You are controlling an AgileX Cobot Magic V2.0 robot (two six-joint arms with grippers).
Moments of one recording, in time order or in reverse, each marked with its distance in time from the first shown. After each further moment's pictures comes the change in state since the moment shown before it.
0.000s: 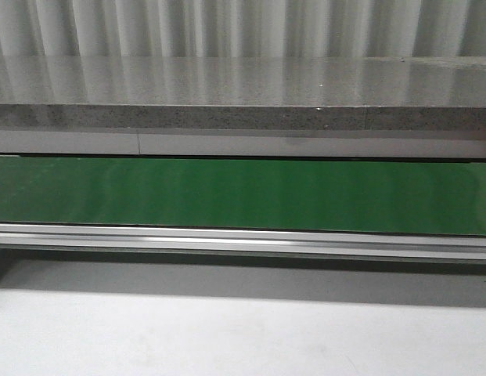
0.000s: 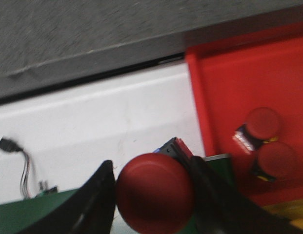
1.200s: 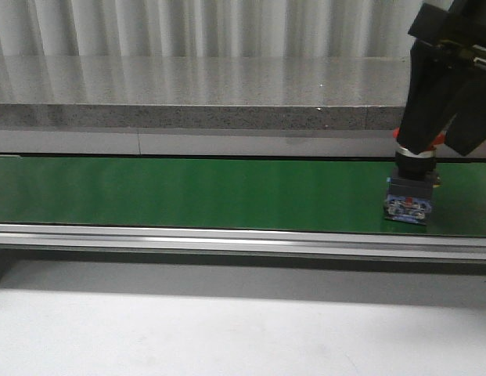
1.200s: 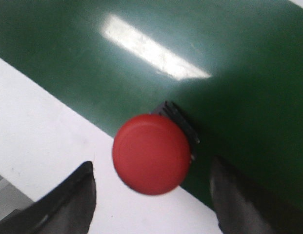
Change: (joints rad) left arm 0.000 0.000 0.000 0.000 0.000 0.000; right arm 0.609 0.104 0.130 -0.007 0.248 -0.210
